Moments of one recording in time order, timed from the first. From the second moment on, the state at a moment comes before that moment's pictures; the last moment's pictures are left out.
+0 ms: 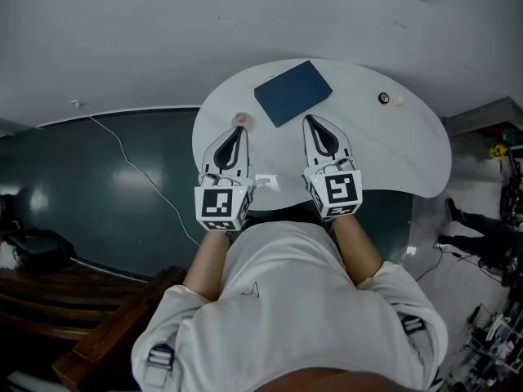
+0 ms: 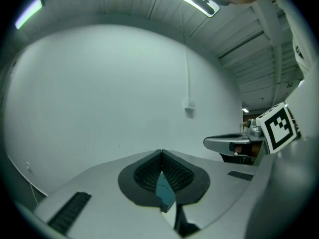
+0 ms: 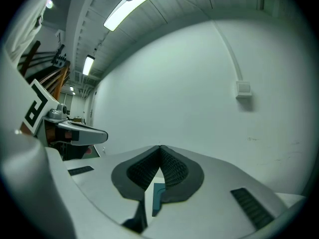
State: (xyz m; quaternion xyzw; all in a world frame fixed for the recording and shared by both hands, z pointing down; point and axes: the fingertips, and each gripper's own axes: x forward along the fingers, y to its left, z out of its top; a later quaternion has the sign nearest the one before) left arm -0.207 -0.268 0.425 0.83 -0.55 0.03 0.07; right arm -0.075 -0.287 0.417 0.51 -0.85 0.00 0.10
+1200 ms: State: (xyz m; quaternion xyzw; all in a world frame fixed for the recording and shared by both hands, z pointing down) left arm -0.214 -0.273 0.440 0.82 -0.56 0.04 0.07; right arm -0.067 -0.290 0.425 0.51 -0.85 0.01 0.10
